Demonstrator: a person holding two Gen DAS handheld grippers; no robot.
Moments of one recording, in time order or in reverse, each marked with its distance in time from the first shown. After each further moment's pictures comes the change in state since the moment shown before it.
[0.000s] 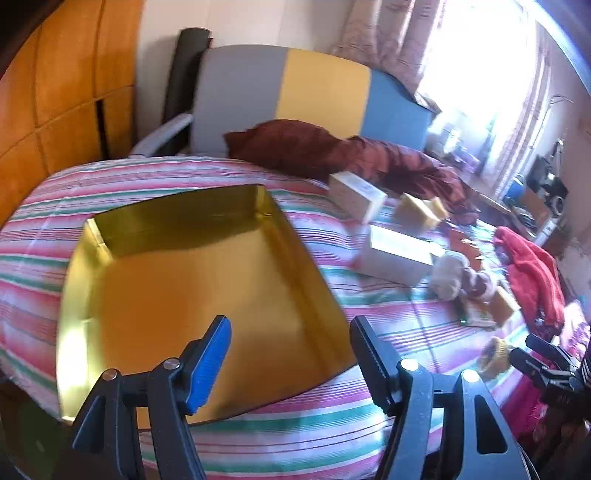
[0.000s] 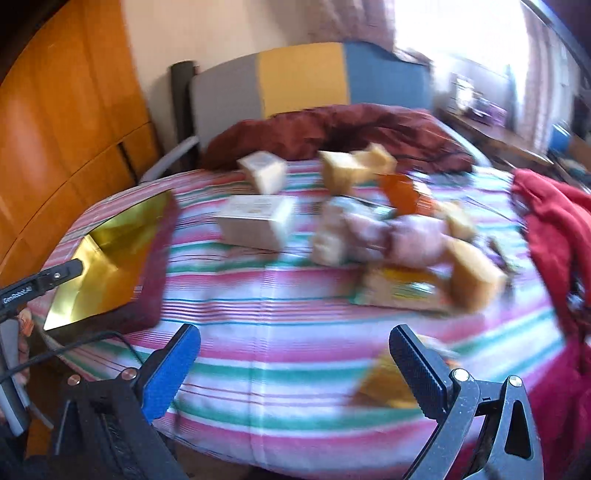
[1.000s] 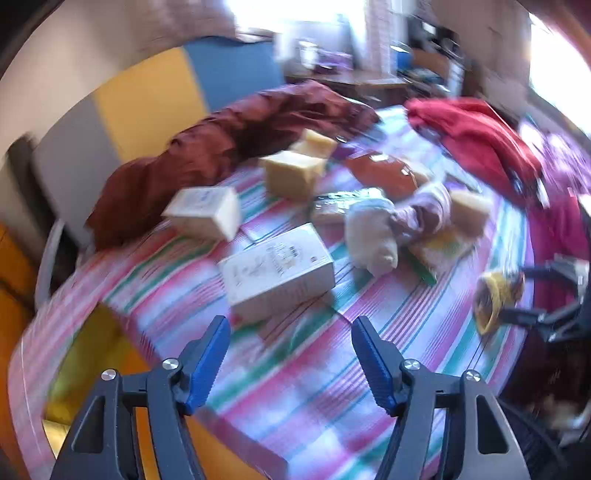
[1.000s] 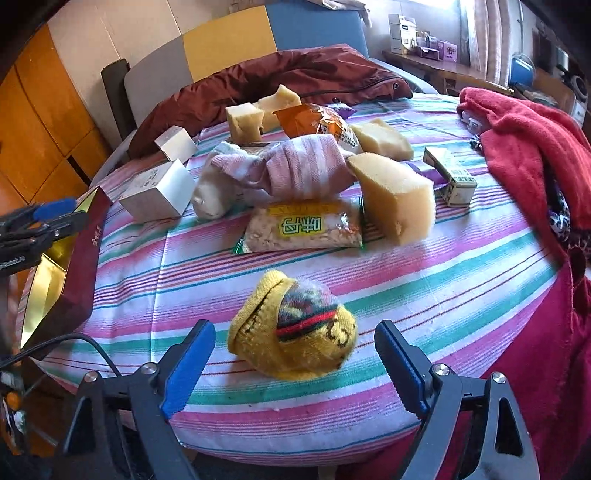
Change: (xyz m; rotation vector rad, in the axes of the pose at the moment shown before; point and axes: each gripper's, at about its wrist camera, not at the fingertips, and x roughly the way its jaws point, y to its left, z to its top) left arm 0.100 -0.151 0.043 0.694 0.155 -0.115; right arm 0.028 -0.084 -0.028 0.167 0.129 -0.065
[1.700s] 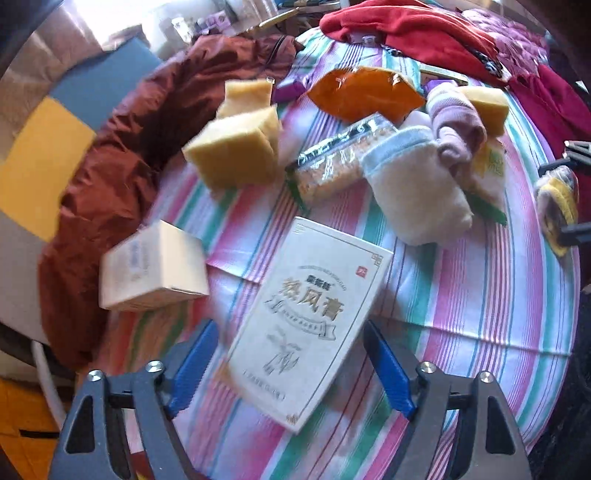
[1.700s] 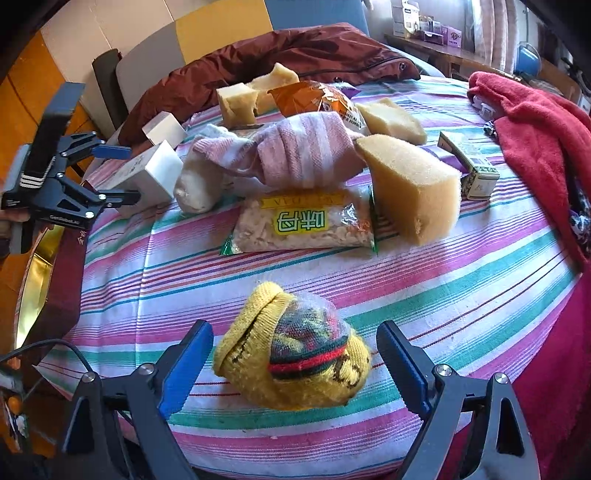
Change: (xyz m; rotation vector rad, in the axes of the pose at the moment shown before) left arm 0.101 0.019 0.047 0.423 0.150 -0.095; right arm 0.032 -0.002 0.013 0.014 0.077 -0.001
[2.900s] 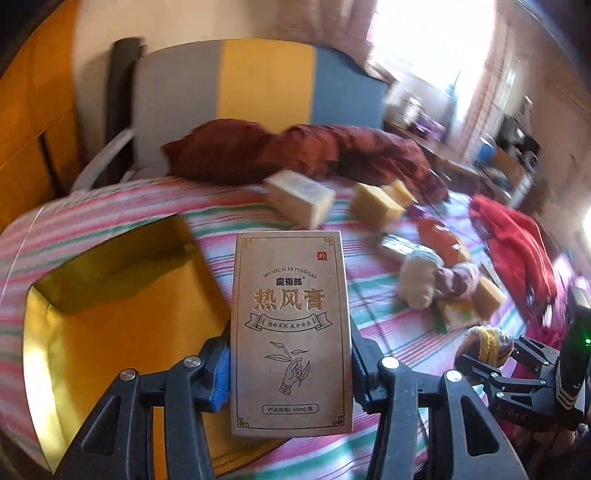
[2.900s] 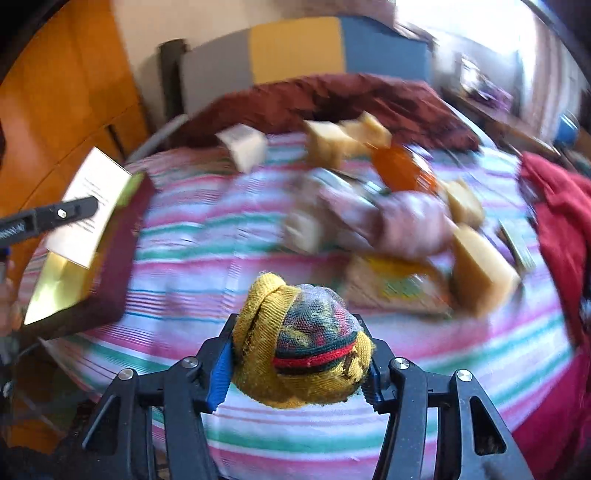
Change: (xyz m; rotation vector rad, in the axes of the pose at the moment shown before) left arm -0.147 -0.020 -0.147 -0.995 -0.286 0.136; right arm -0.028 0.084 0.015 -0.234 -0.125 0.068
